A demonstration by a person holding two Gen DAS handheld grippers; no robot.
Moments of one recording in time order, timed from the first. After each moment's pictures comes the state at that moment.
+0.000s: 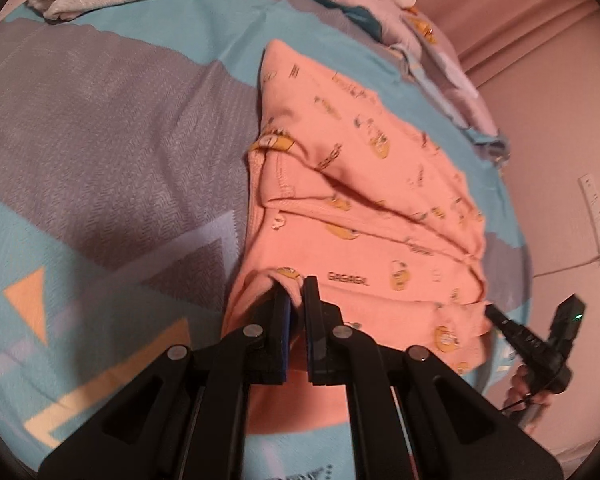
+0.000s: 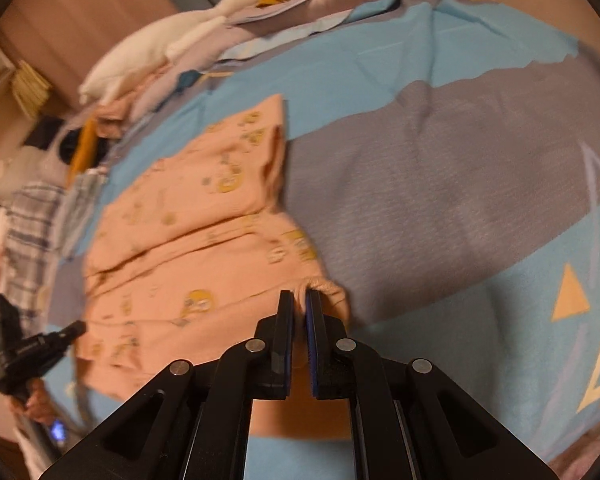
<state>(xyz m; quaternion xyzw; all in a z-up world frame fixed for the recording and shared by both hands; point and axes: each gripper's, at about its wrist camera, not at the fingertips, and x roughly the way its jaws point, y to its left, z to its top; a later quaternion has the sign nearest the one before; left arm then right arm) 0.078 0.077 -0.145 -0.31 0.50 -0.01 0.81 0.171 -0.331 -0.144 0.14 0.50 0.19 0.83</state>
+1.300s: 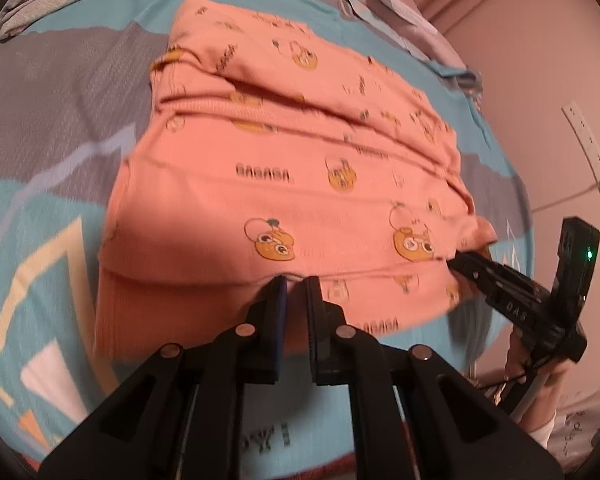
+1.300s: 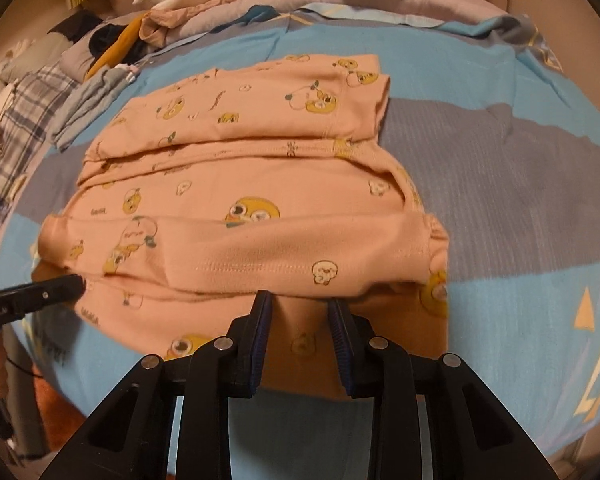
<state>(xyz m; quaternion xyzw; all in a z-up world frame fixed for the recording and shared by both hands) 0.058 0.007 -0.153 -0.24 0.51 -0.07 0.82 0.131 -0.269 -0.146 -0.03 0.49 0.24 0.84</state>
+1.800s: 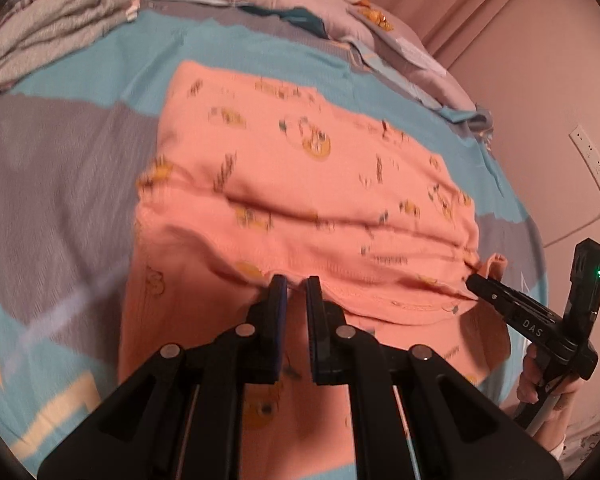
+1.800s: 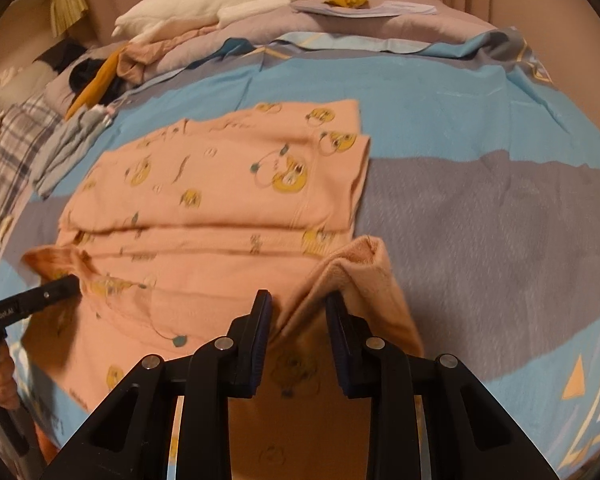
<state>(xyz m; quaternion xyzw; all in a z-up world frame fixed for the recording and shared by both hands) 0.112 0.026 -0.139 -0.23 0.45 -0.03 0.86 0.176 -0.268 -0.136 0.01 0.46 0.22 0.86</state>
